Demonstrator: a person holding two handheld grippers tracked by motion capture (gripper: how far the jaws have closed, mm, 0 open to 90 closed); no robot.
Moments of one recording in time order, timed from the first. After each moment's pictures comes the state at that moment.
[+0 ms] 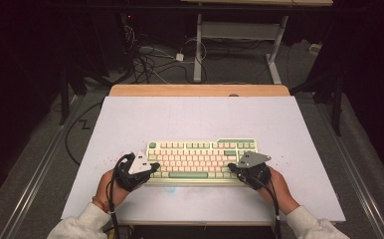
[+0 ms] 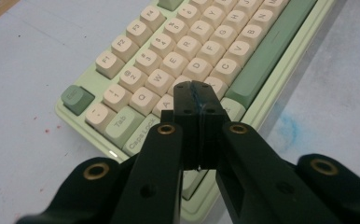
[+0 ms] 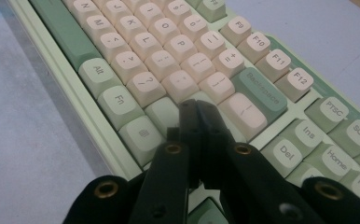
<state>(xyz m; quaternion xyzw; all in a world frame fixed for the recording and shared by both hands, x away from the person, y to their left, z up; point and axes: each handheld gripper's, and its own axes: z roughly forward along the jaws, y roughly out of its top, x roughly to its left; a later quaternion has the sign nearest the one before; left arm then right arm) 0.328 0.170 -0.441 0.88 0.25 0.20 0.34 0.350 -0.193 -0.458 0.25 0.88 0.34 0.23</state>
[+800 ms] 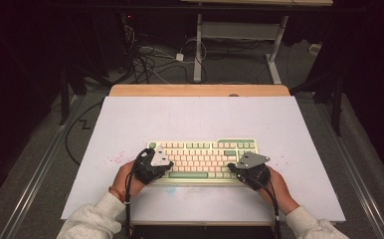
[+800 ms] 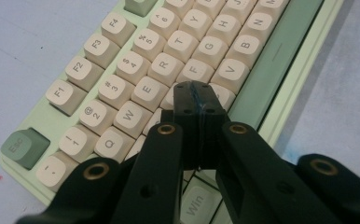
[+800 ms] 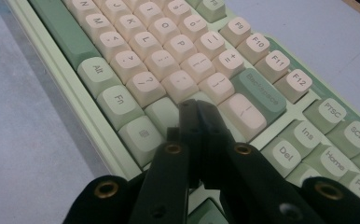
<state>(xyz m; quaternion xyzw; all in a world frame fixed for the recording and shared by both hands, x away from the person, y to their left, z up) 0.354 0.135 -0.450 0.91 0.23 0.17 0.30 0.349 -0.191 -0.458 0.25 0.88 0.34 0.24</state>
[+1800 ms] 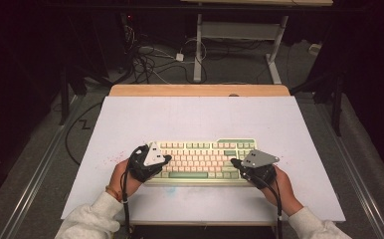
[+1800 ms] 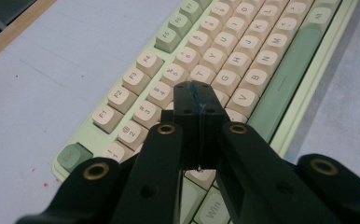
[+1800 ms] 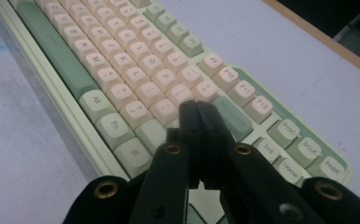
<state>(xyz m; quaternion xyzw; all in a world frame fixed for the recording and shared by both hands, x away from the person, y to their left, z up) 0.347 0.144 -0.434 0.89 0.23 0.22 0.34 0.340 -0.198 -0.437 0.25 0.85 0.37 0.26</state>
